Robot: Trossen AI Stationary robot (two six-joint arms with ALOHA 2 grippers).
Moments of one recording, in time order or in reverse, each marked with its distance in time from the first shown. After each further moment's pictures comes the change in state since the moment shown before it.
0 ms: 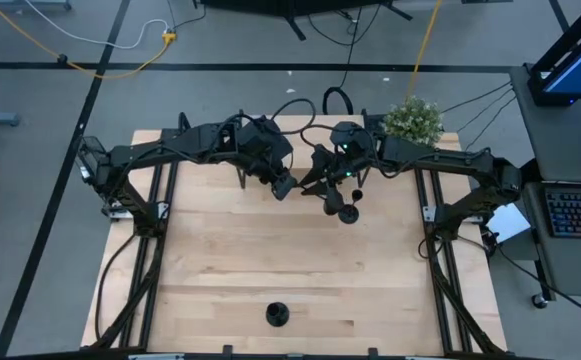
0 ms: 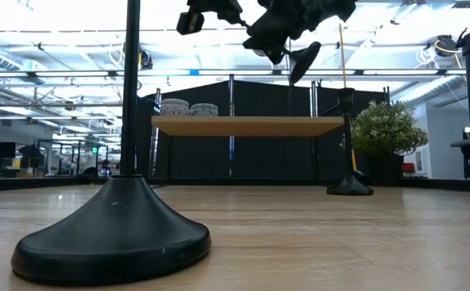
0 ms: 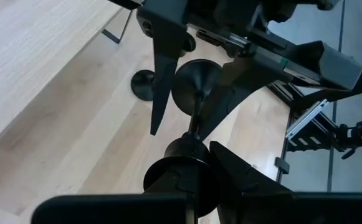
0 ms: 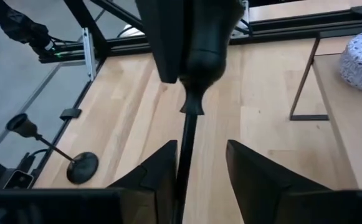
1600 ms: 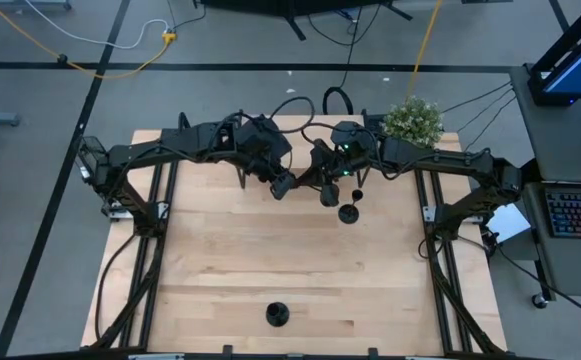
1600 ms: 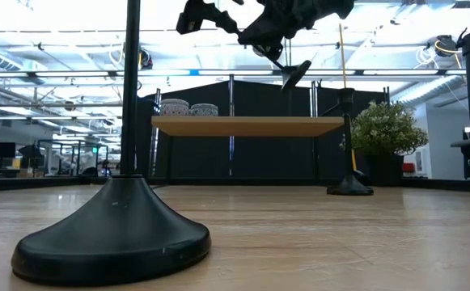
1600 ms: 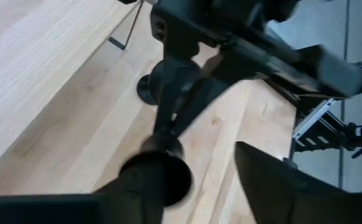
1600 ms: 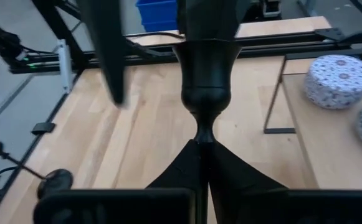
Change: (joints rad) left arm 0.010 -0.010 -0.001 -0.004 -0.021 0.041; right arm 0.006 -0.002 0.000 0.066 0.094 0.007
